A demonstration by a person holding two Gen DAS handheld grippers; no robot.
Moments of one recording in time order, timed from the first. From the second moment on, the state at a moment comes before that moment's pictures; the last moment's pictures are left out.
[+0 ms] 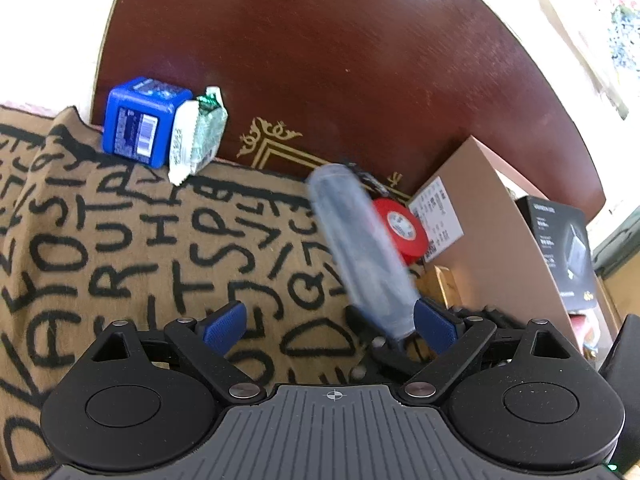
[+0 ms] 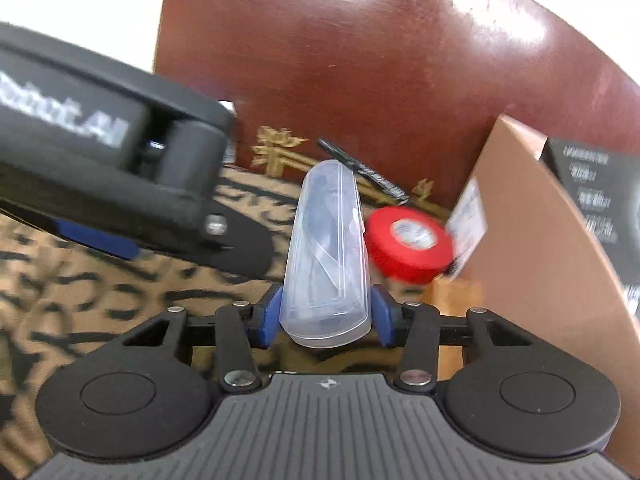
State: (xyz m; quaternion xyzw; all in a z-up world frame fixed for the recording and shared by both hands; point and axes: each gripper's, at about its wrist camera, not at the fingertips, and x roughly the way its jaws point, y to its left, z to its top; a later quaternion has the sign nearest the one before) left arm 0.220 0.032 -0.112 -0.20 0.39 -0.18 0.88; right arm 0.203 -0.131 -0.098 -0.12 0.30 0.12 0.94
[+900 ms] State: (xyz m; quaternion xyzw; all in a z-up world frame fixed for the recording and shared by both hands) left arm 0.075 -0.045 -0.119 -0.14 0.46 -0.15 0.86; right arm 0.011 -0.189 -0.086 -0.08 0.37 0.24 0.89
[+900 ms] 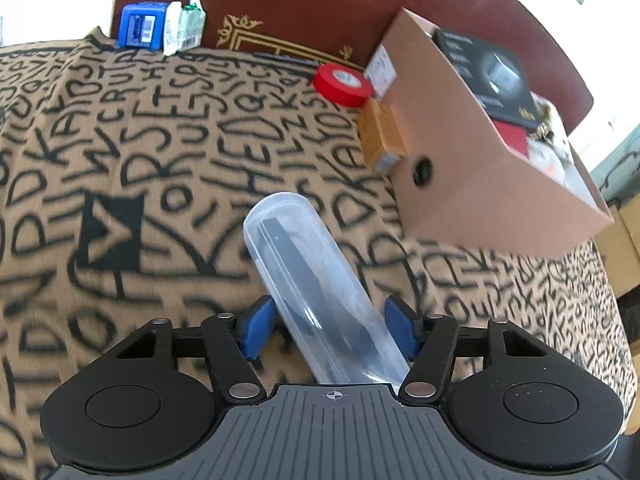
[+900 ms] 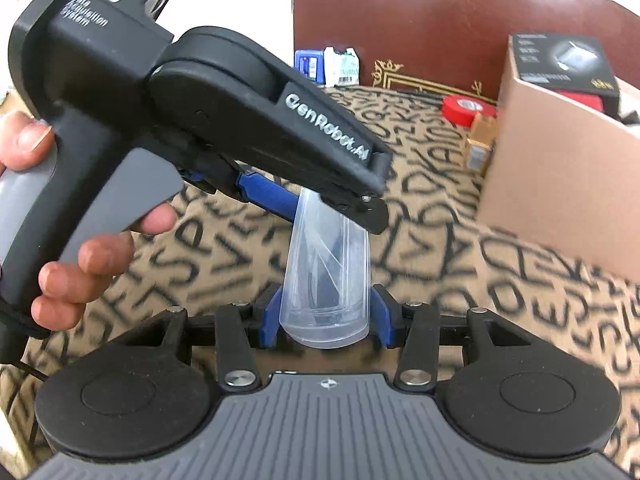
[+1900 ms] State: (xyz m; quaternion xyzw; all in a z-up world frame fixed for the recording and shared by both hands) left arm 0.052 -0.092 -0.119 -0.08 0.48 -0.14 0.86; right arm -0.016 -0.183 -0.084 -0.07 0.36 0.23 0.90
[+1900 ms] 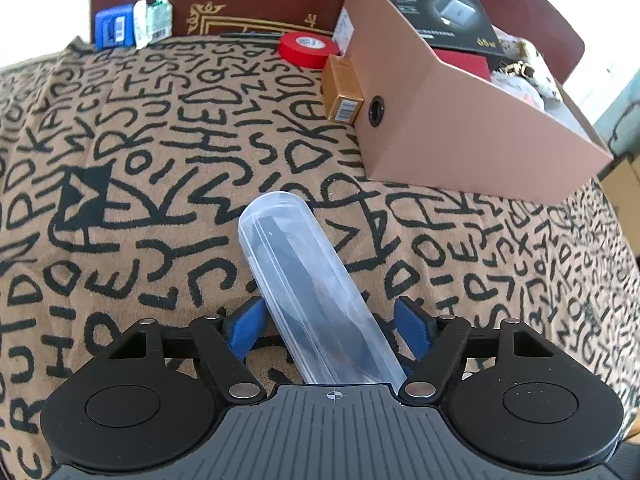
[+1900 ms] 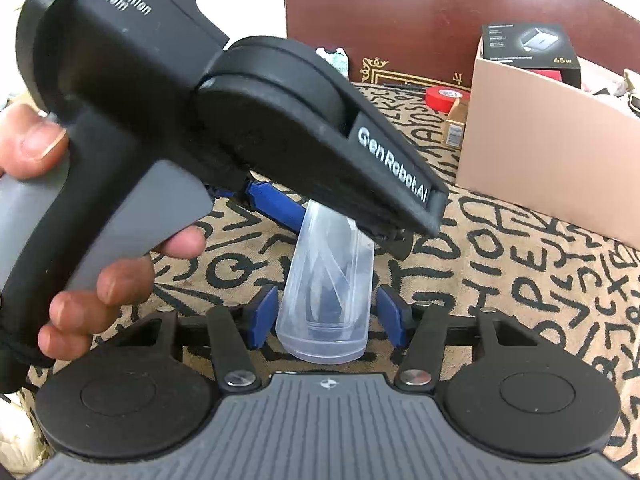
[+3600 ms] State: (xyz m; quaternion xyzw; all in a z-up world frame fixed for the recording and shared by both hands) left arm 0.178 -0.261 0.030 -0.01 0.33 -0.29 0.90; right arm 0.055 -0.334 0.034 0.00 0.16 0.04 0.99
